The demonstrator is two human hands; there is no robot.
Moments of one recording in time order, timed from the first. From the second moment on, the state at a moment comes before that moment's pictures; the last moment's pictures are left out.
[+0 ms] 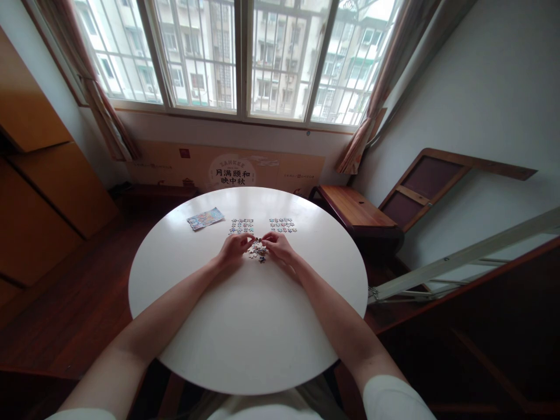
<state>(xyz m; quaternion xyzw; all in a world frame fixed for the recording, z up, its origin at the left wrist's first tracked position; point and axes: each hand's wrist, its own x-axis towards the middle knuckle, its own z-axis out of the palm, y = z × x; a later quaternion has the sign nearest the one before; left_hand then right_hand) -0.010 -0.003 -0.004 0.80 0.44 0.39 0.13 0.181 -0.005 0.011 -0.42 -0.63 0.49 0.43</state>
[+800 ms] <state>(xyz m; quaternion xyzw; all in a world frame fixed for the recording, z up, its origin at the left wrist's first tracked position) -0.011 -0.006 0.001 0.80 0.45 0.37 0.13 0.236 0.008 0.031 -0.69 -0.63 0.14 0.32</state>
